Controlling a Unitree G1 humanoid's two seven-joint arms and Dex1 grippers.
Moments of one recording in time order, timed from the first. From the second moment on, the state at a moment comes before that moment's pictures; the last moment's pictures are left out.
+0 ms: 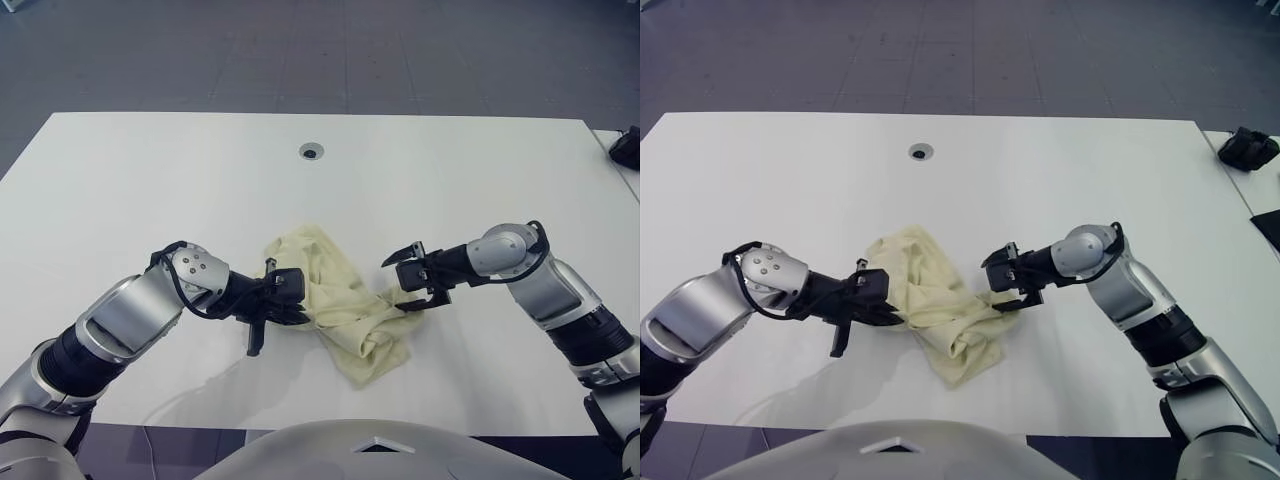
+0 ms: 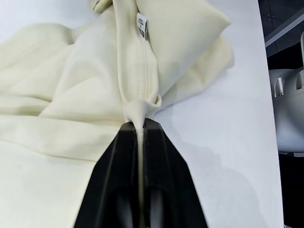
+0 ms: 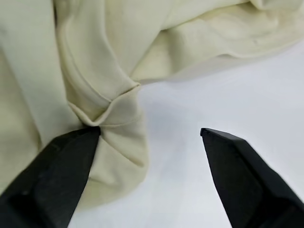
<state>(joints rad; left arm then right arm) -0.35 0.89 -0.47 -0.58 -0.35 0.91 -1.07 -0.37 -0.81 0.47 -0.12 -0.15 0.15 1.29</state>
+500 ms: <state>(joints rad) -0.35 0.89 -0.47 -0.58 -0.35 0.91 -1.08 -0.35 -0.85 0.48 -0.09 -0.08 0.17 1.37</state>
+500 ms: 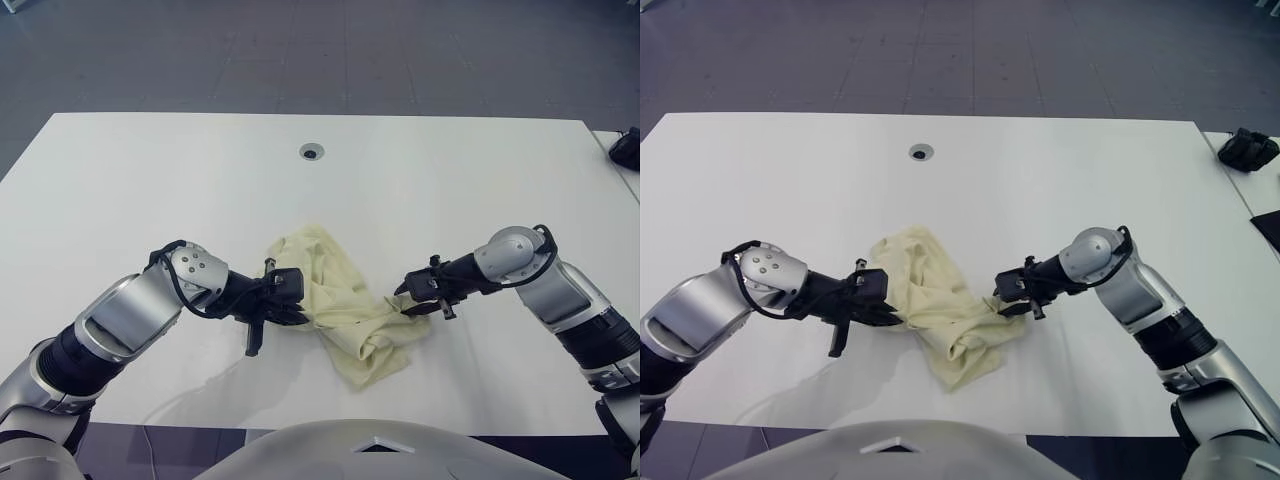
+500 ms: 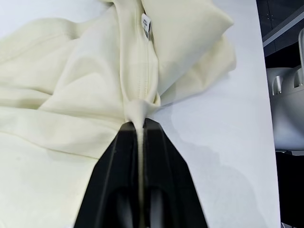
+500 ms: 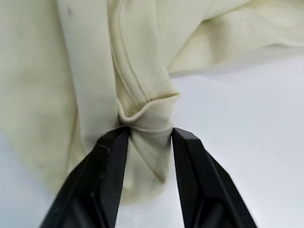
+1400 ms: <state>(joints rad) -1.07 0.54 -0.32 0.58 -0.10 0.49 -0.78 -0.93 -0.60 0.19 0.57 -0.05 0.10 0.88</state>
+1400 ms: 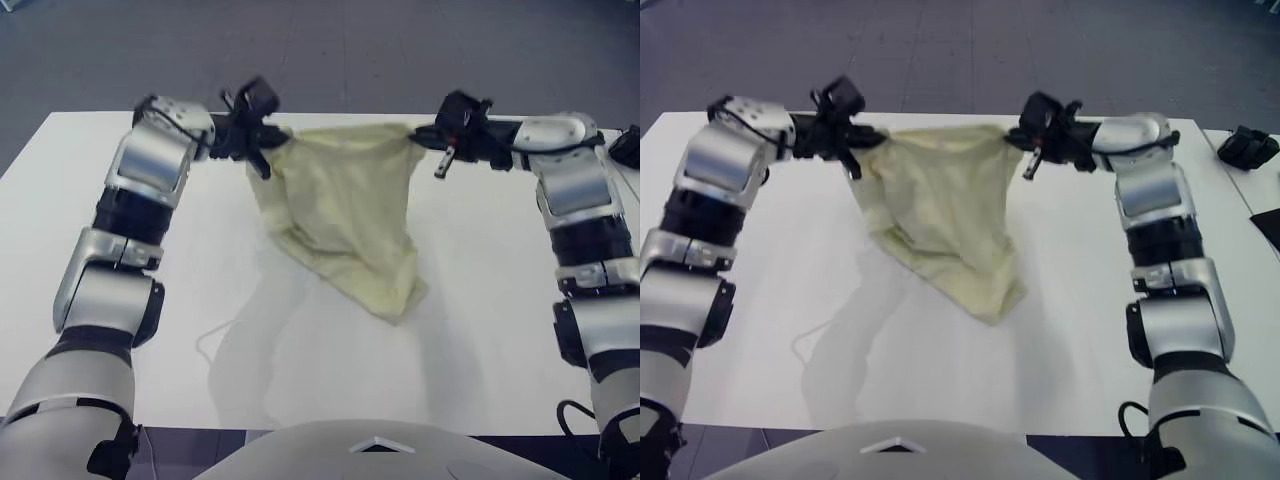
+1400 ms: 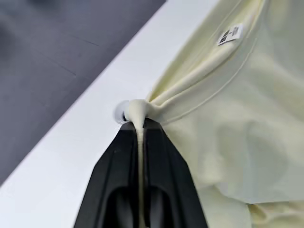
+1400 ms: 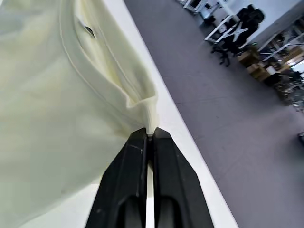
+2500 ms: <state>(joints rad) -0.76 0.68 -0.41 0.27 0.24 0.02 -0.98 -0.77 -0.72 0.19 0.46 0.08 -0.01 1.13</state>
